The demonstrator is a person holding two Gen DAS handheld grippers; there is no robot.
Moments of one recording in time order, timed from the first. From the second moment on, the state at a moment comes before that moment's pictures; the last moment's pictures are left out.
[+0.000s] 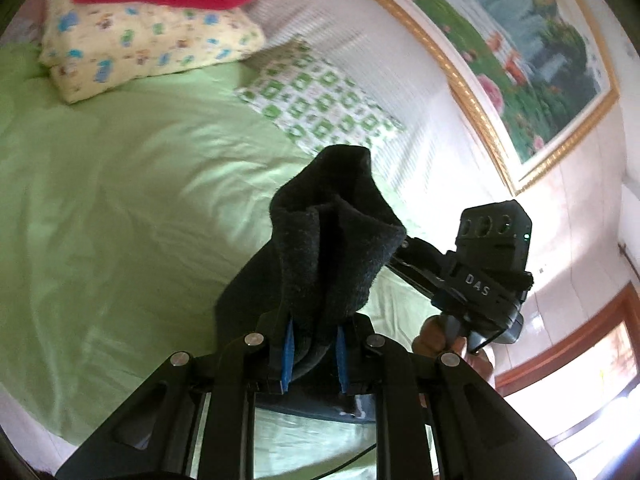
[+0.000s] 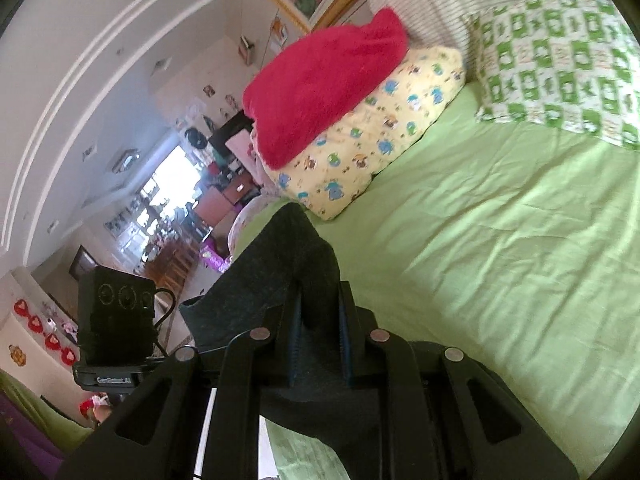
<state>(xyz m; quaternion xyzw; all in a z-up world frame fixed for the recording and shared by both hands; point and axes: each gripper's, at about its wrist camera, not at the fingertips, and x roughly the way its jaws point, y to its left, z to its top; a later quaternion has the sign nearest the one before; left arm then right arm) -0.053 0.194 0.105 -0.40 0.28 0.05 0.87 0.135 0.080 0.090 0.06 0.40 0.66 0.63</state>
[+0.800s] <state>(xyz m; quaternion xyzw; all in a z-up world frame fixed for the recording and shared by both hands) 0.030 0.054 0.101 -0.28 0.37 -0.04 0.88 0.177 -0.079 0.037 0.21 0.40 0.59 0.67</state>
